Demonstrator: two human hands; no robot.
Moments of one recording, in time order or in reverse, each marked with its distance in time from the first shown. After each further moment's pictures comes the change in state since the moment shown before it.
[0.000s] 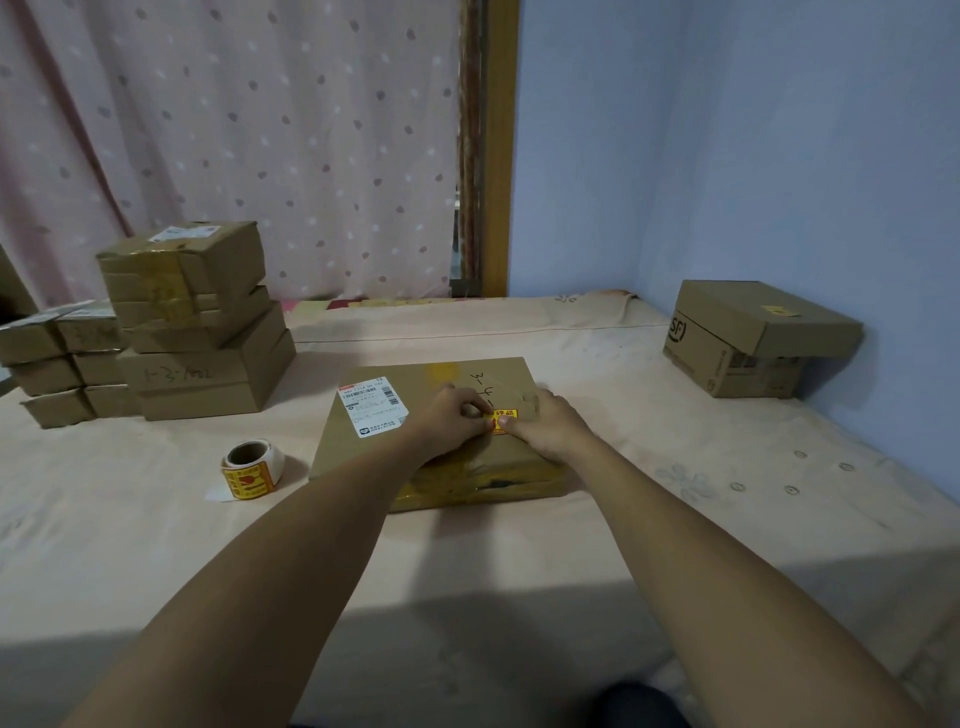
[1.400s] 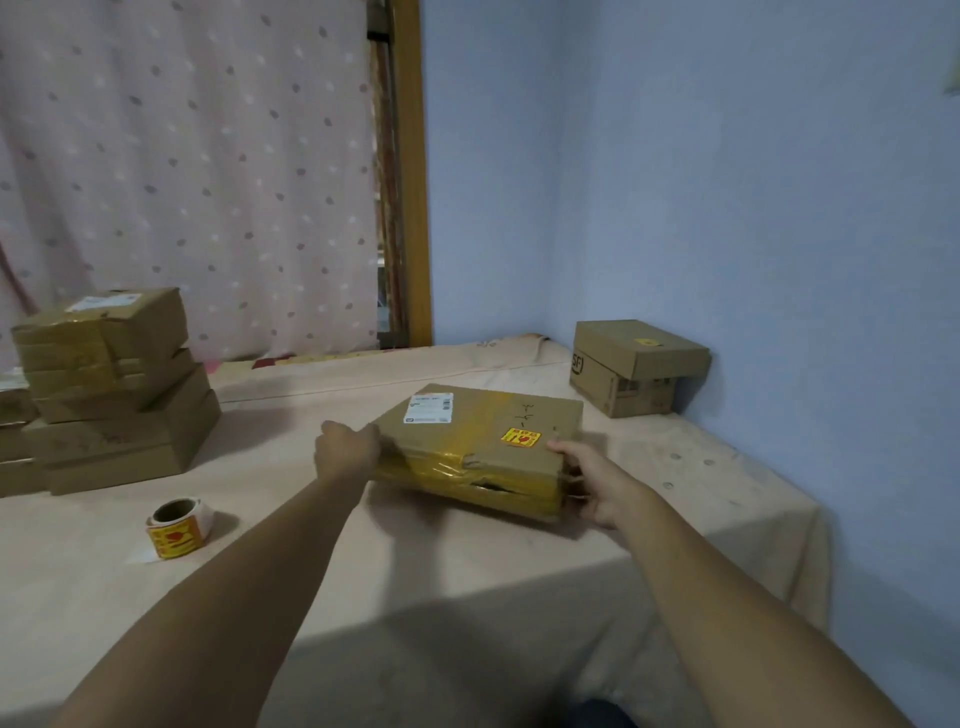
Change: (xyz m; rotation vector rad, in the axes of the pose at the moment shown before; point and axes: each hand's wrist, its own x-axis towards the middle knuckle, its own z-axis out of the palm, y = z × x) left_hand -0.033 0.031 -0.013 -0.428 0.451 -0.558; right_hand -0.108 0.079 -0.093 1.011 0.042 0.479
